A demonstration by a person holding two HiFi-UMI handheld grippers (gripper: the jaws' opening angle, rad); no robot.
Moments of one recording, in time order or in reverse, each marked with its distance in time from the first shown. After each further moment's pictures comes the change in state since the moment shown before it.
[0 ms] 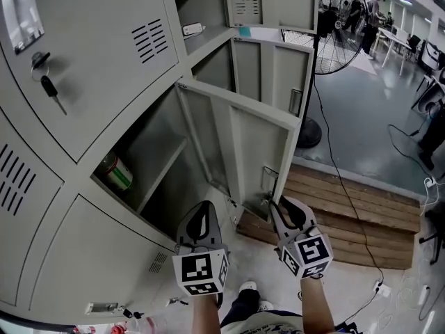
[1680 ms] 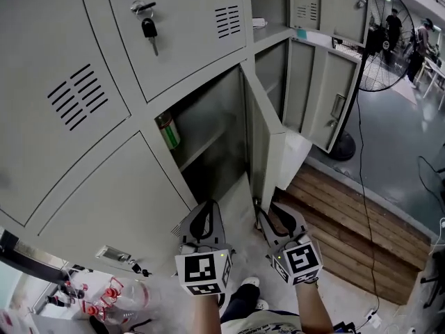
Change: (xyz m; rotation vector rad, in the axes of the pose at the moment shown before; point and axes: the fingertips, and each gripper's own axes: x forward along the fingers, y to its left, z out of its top) left arm -0.103 0.040 0.004 -0.006 -0.019 0.241; right arm -0.014 0.126 0.001 -0.077 -0.020 0.323
